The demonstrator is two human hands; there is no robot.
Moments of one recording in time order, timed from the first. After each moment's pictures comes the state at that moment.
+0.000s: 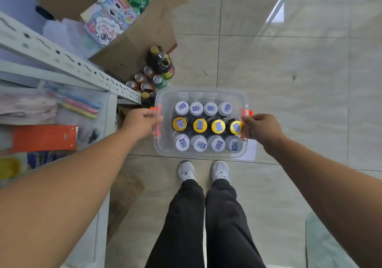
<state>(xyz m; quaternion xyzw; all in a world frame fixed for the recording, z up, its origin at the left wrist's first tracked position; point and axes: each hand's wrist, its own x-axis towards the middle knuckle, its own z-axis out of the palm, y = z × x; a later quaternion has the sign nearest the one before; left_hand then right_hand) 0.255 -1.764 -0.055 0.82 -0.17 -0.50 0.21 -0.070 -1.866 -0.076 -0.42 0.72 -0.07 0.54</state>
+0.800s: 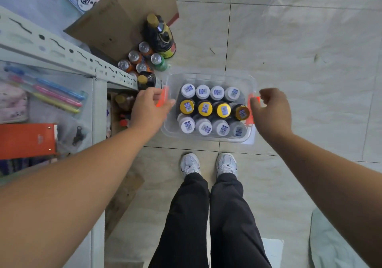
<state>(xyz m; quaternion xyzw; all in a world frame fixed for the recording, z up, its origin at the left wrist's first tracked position) 0.267 -1.781 -0.141 0.85 -0.35 -0.35 0.18 -0.016 -1.877 -0.134 -0.60 0.73 -0.05 0.33</state>
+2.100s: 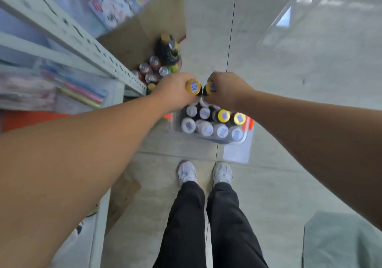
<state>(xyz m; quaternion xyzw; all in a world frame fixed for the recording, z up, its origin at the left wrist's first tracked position) 0.256 -1.834 -0.054 0.76 -0.50 -0.40 0.11 0.096 -1.913 -0.051 -0.81 0.45 0.14 0.34</state>
